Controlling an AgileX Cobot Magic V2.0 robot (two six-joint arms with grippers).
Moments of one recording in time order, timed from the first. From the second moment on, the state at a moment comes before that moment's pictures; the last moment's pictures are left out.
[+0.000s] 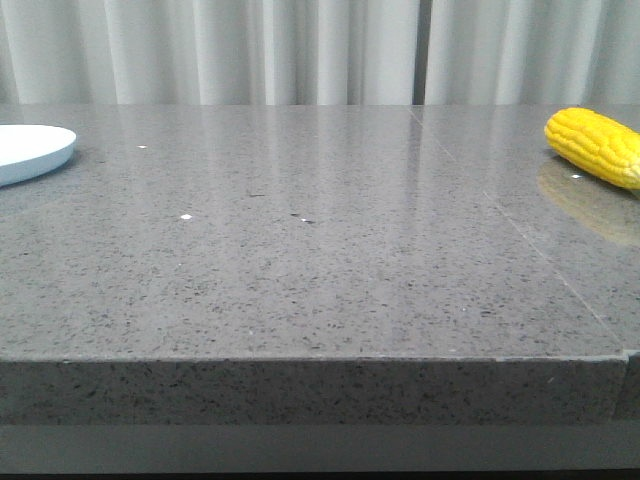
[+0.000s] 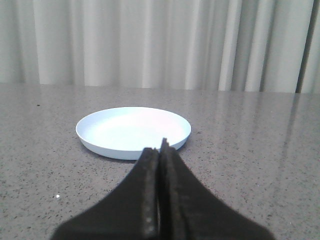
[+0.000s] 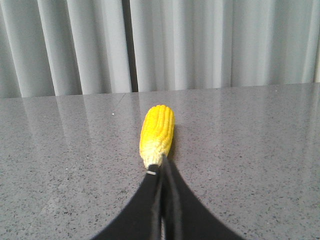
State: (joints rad) left arm -0.05 -0.01 0.01 0.00 0.01 -0.03; right arm -0.01 -0.01 0.03 0.01 -0.04 0.12
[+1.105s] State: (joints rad) left arm -0.05 0.42 -0.74 0.13 0.60 -0.03; right arm -0.01 0.44 -0.69 0.00 0.64 0.12
